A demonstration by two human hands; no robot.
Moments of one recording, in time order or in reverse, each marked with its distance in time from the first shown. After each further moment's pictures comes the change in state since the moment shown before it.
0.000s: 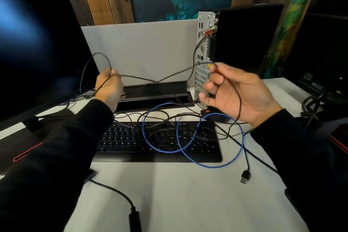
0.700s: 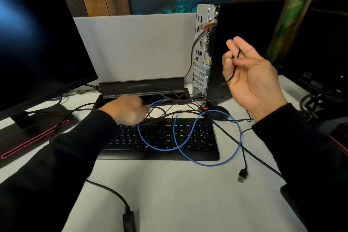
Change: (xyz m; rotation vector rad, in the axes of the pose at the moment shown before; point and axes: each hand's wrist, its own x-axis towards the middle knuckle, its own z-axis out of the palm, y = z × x) left_hand -0.089 0.038 0.001 1.121 -0.741 0.109; right_hand 0.011 -0.012 0.000 0.109 0.501 -0.358
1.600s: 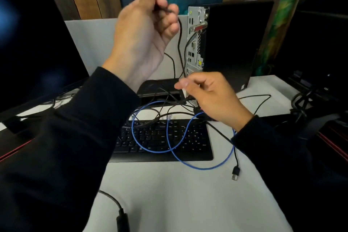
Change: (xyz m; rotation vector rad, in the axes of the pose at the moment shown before) left_hand -0.031 0.110 -0.083 -1.816 0.333 0.625; right_hand -0.021 0.033 0.001 -1.181 -0.377 -0.257
